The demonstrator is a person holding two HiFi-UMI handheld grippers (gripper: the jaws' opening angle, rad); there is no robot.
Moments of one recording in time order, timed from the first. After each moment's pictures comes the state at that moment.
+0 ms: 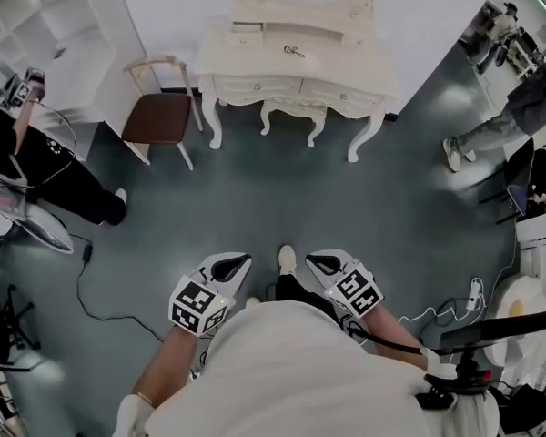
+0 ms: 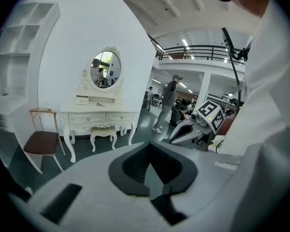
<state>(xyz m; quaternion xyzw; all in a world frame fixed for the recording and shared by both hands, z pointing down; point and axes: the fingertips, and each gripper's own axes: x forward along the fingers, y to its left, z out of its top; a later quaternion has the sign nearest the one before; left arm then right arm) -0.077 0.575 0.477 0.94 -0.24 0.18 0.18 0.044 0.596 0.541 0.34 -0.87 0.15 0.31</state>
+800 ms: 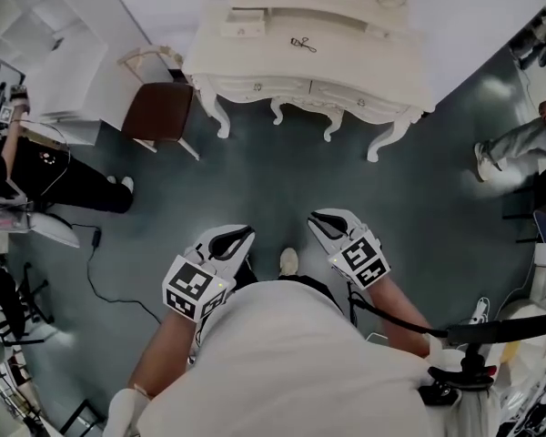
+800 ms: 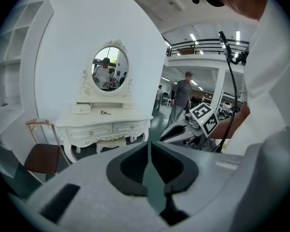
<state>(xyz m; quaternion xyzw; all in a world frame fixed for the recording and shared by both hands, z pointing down) 0.048 0.344 0.448 0.92 -0.28 0.20 0.18 0.161 0.325 0.529 0.32 -0.90 0.13 0.27</state>
